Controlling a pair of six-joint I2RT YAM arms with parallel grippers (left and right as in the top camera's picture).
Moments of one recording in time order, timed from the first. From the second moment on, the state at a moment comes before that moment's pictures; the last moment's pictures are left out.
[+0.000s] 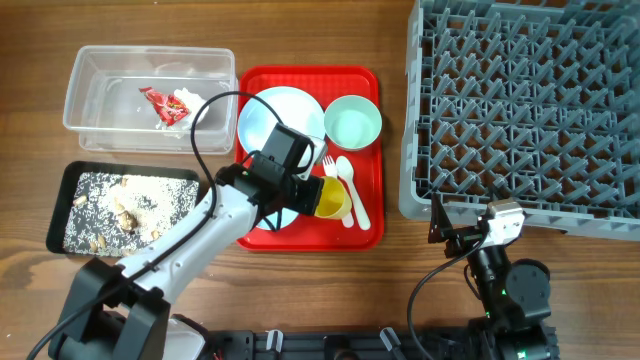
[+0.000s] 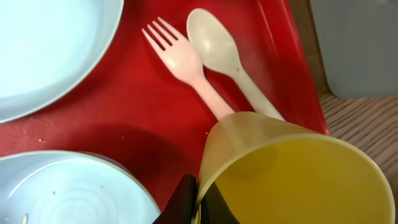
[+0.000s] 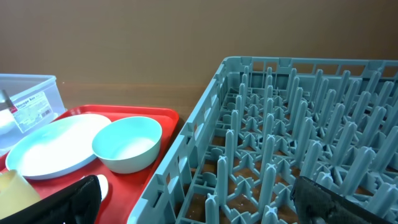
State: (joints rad) left arm -0.55 1.53 0.92 -0.50 0.21 -0.22; right arm 0.18 0.02 0.07 -0.16 -0.01 0.05
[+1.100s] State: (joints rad) left arm -0.17 1.01 1.01 -0.74 0.54 -0.22; right arm 0.18 0.02 0.07 -0.11 -0.20 0.32
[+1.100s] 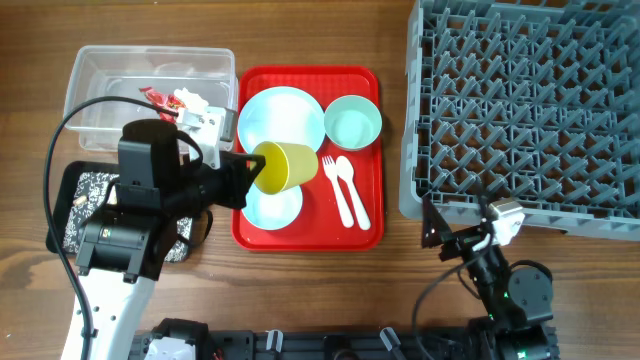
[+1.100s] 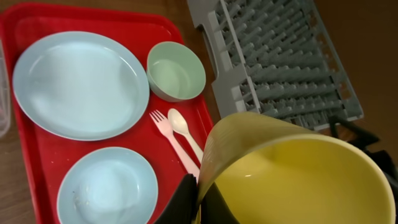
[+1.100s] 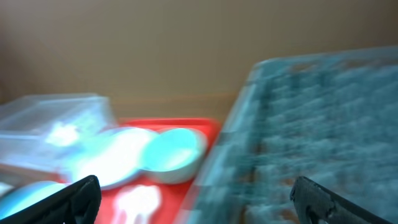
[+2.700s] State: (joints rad) left arm -0.17 1.18 1.01 -0.60 1.15 -0.23; right arm 0.24 1.07 0.40 0.96 -1.18 0.79
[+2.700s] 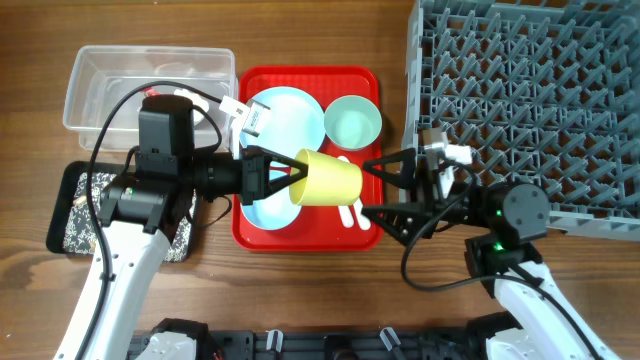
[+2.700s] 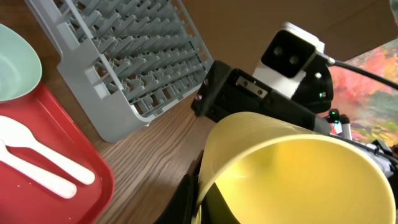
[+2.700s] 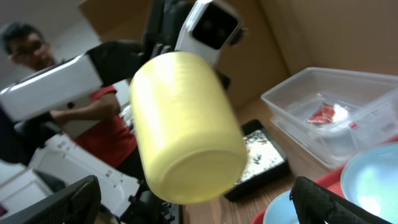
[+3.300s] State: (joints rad) left arm -0.21 1.21 1.01 -0.58 1.18 -0.23; right arm 0.36 1.14 0.40 1.14 -1.11 0.79
